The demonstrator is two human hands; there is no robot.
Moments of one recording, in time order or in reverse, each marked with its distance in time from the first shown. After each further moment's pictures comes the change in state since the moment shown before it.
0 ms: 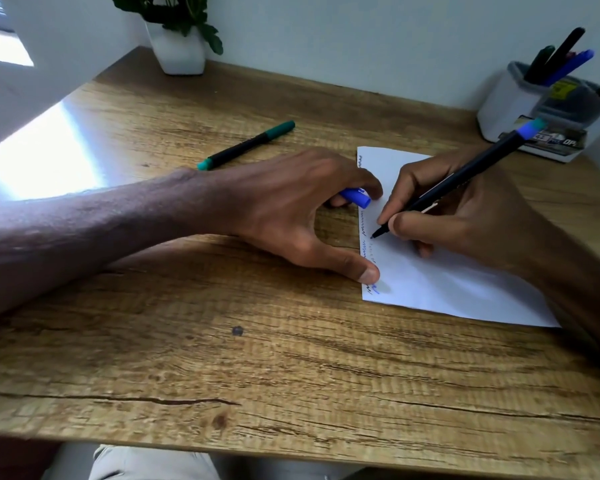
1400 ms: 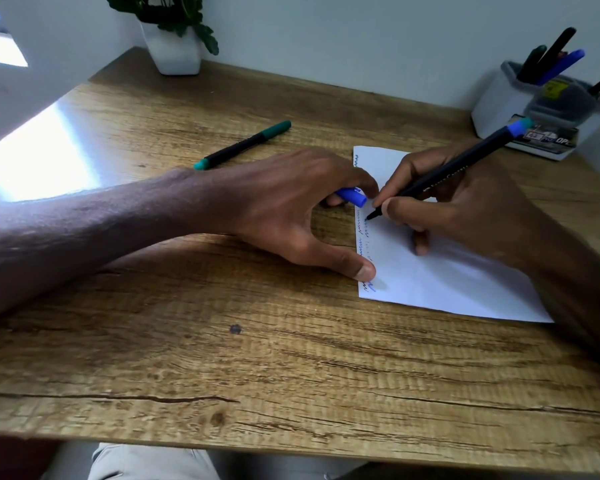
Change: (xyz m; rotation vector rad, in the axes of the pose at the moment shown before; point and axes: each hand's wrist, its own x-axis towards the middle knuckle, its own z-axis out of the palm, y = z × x) left_hand 0.001 -0.001 -0.001 -0.010 -0.002 0.023; right_hand 0.000 0.003 -0.004 -0.007 0.094 0.093
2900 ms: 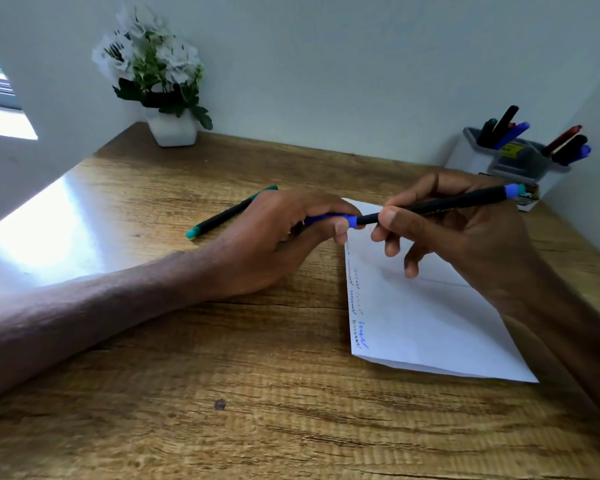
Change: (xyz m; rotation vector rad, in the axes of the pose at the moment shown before) left_hand 0.003 -0.010 0.006 -0.279 0.493 0.025; right_hand 0.004 -0.004 -0.018 0.283 0.178 -0.084
